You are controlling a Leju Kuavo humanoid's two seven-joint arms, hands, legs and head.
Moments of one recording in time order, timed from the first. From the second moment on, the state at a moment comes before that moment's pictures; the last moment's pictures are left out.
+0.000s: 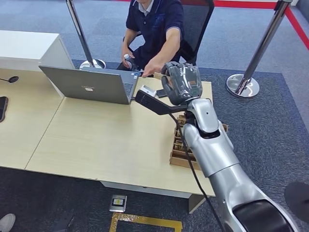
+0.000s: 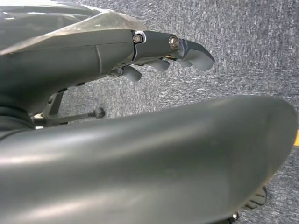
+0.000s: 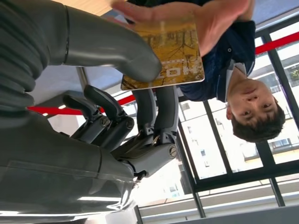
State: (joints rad) left arm -0.09 -0.17 1.06 -0.19 -1.19 -0.08 -0.13; right arm -0.84 0.25 0.52 -0.57 1.24 -0.34 -0.19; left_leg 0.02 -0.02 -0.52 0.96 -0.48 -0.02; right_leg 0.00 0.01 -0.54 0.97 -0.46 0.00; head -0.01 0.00
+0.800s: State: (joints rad) left arm -0.09 -0.17 1.07 -0.19 -1.17 -0.07 -0.11; right arm -0.76 0.29 0.46 -0.58 1.14 -0.53 -0.20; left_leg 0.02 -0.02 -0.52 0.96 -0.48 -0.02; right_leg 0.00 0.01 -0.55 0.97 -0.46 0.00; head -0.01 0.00
